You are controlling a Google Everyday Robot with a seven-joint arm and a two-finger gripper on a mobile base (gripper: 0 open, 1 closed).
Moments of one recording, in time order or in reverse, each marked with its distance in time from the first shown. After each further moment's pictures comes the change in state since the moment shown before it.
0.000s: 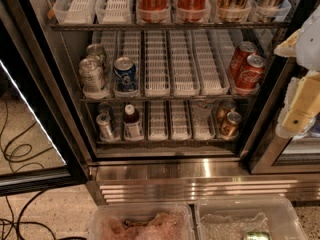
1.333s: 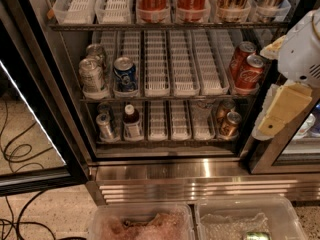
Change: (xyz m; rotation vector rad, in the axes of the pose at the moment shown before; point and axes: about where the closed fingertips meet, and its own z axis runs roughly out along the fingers) arm -0.025 0.002 0.017 0.072 -0.093 0.013
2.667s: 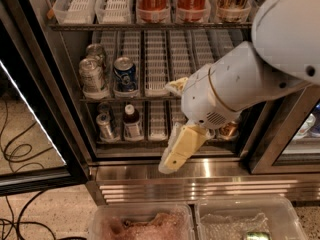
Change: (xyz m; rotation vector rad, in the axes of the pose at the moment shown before) arm -0.137 0.090 0.084 -0.189 -0.386 -0.132
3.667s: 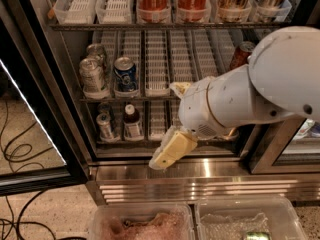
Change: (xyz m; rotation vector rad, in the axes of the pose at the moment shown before) arm 0.005 -0.013 0.017 0.160 -0.053 0.068
